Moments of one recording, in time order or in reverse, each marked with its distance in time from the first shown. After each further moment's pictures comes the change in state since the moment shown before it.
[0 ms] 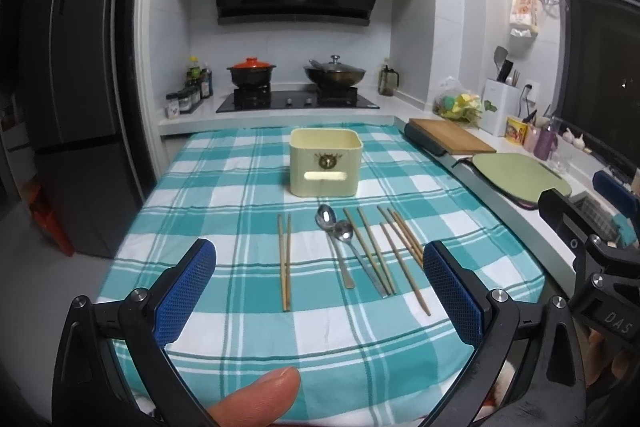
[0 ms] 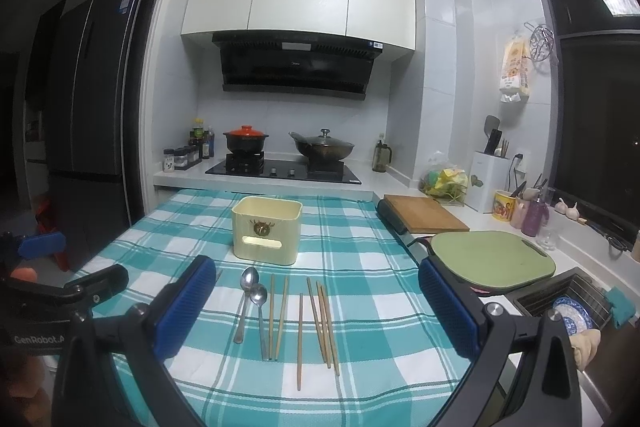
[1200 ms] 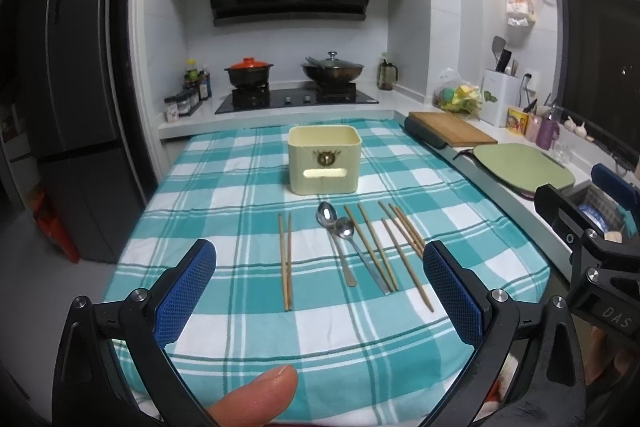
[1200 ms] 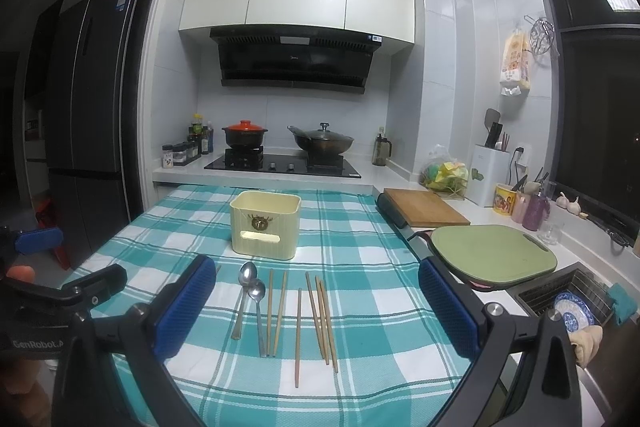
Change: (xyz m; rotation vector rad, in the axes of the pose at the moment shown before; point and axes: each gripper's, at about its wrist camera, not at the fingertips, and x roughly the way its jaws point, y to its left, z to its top) left arm 0.004 -0.005 0.000 0.037 0.014 0.009; right arm 0.003 -0.010 -0.004 0.009 0.019 0.007
